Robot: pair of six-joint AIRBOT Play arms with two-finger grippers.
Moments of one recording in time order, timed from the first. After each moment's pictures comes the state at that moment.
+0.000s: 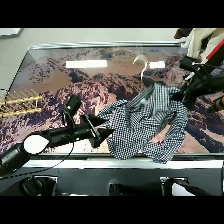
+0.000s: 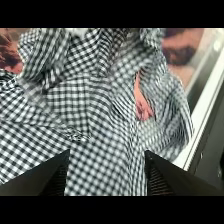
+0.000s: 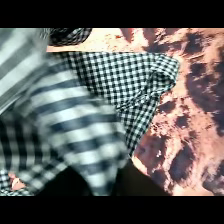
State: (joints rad) left arm -0.74 -0.87 0.77 0.67 -0.48 -0.92; right arm -0.23 -1.29 1.50 -1.08 1.55 0.30
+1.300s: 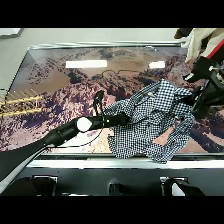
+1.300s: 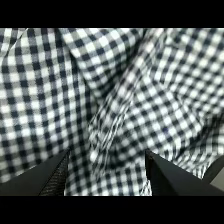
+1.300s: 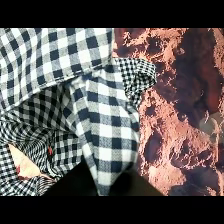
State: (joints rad) left arm -0.80 -1.42 1.03 0.68 -0.35 -1.63; right arm -0.23 -0.99 1.38 -1.13 1.51 0.35
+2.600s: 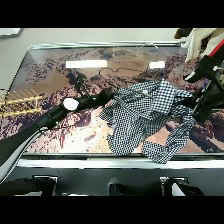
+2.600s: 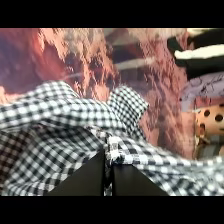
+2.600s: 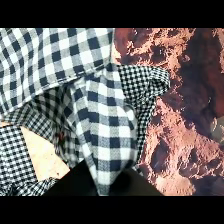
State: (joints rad) left arm -0.55 -1.47 1.15 0.57 -0.35 -1.65; right arm -0.23 -0.95 1.38 -1.10 1.56 0.41
